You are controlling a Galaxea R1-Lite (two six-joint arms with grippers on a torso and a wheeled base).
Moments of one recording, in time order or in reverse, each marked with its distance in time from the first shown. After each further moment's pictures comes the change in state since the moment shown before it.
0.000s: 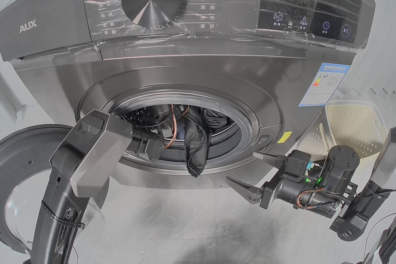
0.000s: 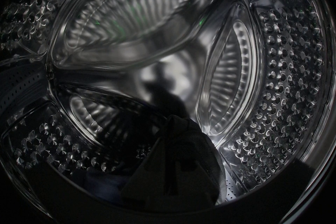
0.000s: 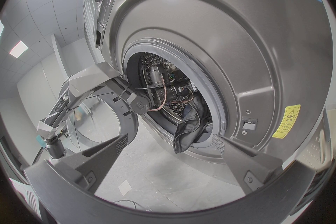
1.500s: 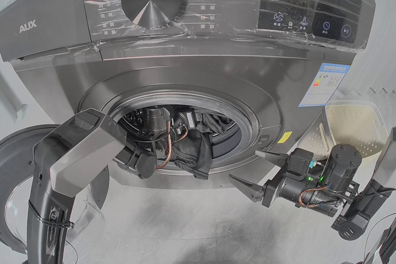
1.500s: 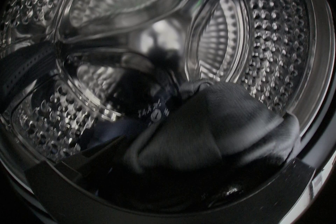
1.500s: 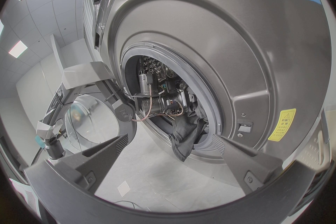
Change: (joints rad) left arm -0.026 -0.133 0.381 -0.041 -0.057 -0.006; right arm -0.011 -0.011 0.004 0.000 0.001 -0.001
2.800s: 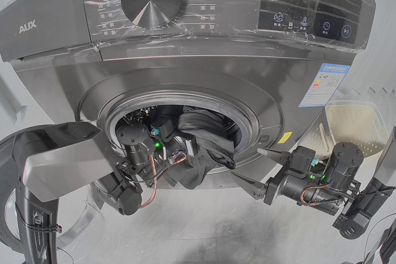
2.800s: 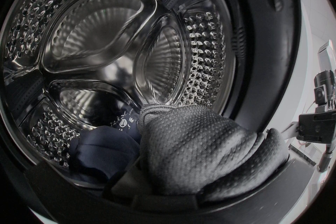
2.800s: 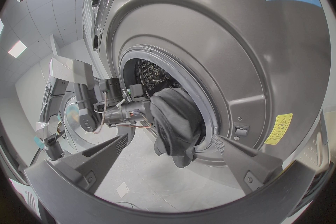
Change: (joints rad) left arm -0.066 -0.158 0.534 -0.514 -0.211 0.131; right arm -0.011 -0.008 -0.001 0.000 0.000 -0.001
